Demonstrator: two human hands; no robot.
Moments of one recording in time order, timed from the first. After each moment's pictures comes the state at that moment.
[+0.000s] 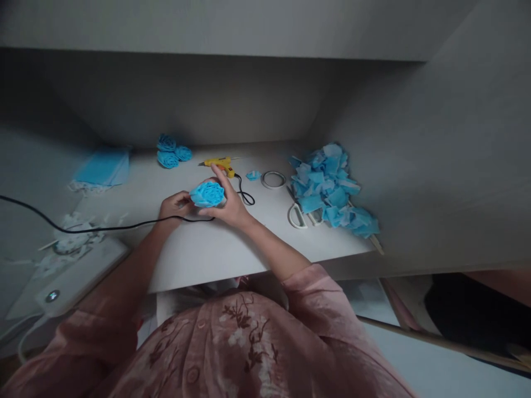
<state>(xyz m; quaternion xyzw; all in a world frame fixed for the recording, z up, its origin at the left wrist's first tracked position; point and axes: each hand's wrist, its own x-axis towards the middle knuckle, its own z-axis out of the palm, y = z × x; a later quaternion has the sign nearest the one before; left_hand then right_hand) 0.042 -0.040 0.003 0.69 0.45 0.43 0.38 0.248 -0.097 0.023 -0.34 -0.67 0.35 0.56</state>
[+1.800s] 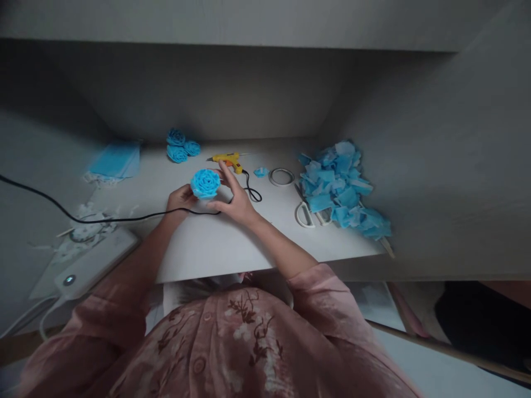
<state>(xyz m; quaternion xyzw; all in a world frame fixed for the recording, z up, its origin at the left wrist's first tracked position) 0.040 -0.025 -0.021 0.64 0.43 0.47 0.43 0.247 -0.097 0.021 -0.35 -0.67 0.34 0.56</state>
